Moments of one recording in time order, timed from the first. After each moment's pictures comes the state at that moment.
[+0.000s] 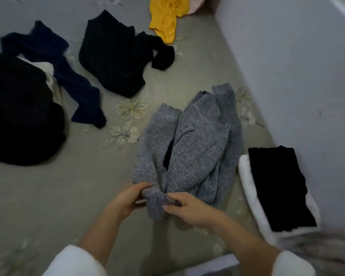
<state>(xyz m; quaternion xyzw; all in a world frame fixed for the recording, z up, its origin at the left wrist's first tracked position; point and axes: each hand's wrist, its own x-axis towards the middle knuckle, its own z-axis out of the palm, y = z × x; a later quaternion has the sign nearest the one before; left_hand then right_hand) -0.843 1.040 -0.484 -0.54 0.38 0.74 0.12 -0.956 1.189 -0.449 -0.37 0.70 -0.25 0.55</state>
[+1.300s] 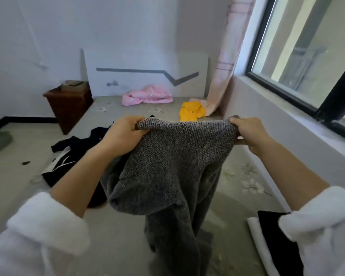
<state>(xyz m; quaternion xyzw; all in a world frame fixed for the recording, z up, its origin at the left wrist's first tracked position) -0.777 1.001 -0.138 -0.28 0.88 0.28 -0.27 -1.033 1.168 -0.132 -0.21 0.77 -0.57 0.19</state>
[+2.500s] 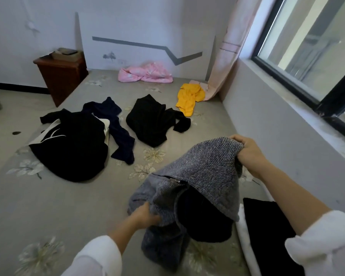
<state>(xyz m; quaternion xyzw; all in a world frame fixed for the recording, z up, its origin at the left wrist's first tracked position) -0.789 1.080 -0.447 -0.43 0.76 0.47 0.15 -1.052 1.216 -0.218 -0.37 0.78 -0.46 0.21</state>
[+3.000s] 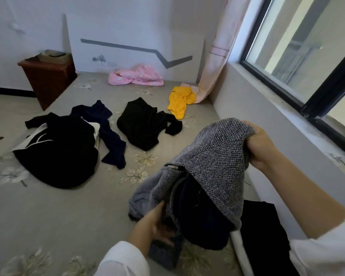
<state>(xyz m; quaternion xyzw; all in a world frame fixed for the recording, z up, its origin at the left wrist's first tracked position) -0.847 1.126 -0.428 -0.48 0.21 0.85 0.10 -1.048 1.222 -0.170 -0.30 0.64 -0.66 0.26</state>
